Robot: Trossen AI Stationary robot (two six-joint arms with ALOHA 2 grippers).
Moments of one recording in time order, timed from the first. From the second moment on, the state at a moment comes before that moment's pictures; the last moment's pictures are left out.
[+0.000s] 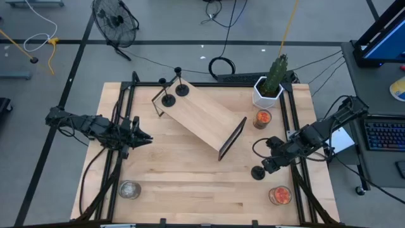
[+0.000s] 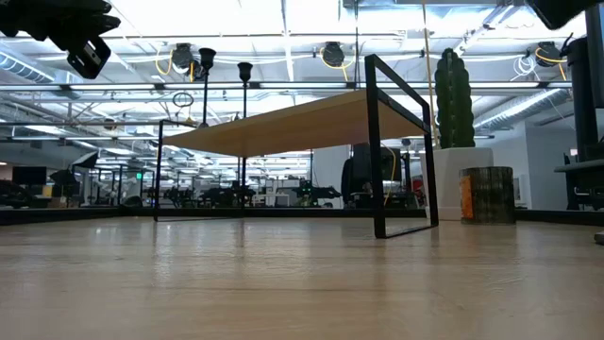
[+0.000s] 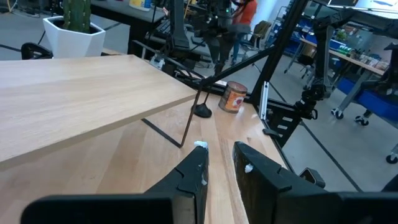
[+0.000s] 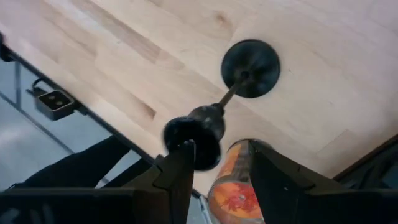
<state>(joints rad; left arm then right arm) -0.33 0.27 0.39 -0.26 -0.18 -0.34 0.55 1.04 0.98 -1.08 -0.11 1.64</state>
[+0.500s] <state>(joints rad) -0.33 0.27 0.39 -0.26 -0.18 -0.35 0.55 1.03 0.89 -1.00 -0.15 1.63</state>
